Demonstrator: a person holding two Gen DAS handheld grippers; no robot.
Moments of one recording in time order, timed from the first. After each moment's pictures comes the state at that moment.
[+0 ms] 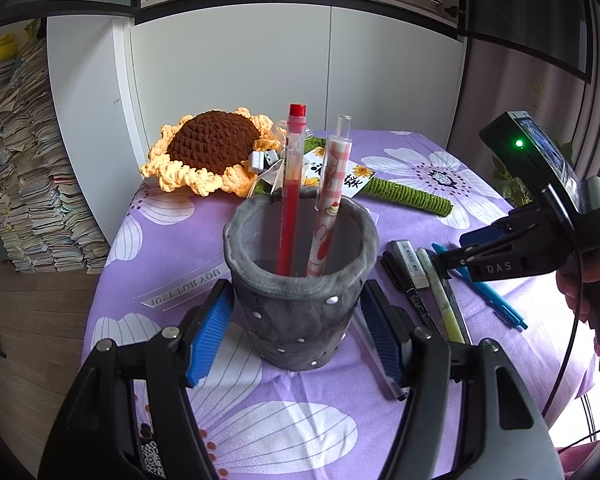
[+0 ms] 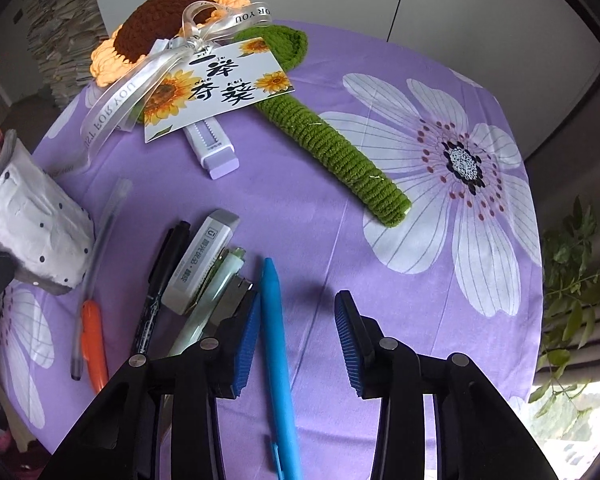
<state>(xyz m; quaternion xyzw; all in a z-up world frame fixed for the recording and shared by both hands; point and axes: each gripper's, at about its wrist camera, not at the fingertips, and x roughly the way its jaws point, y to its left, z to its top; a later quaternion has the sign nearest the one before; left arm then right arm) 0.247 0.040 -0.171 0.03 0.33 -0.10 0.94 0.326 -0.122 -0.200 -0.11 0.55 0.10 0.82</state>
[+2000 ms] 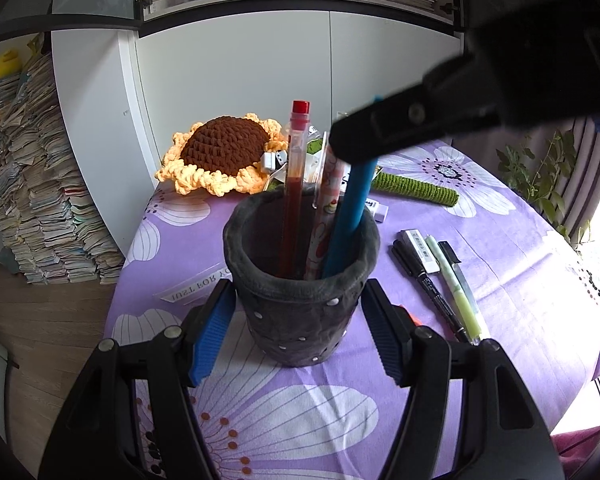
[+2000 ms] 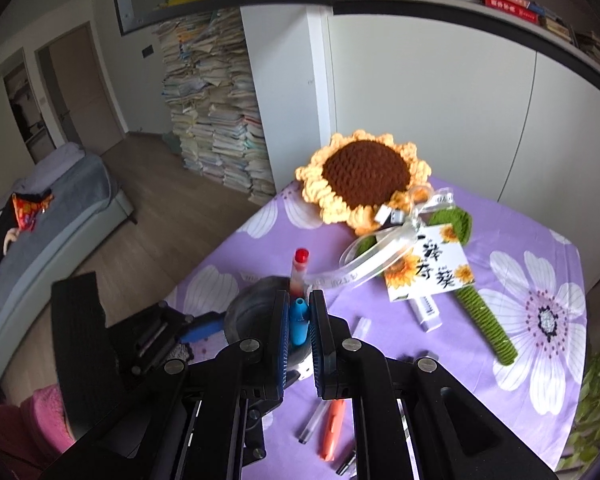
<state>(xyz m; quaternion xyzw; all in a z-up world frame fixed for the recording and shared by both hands) 0.233 0.046 -0.175 0.05 0.31 -0.08 0.94 0.266 -0.013 -0.077 -0.08 0.39 0.31 0.86</state>
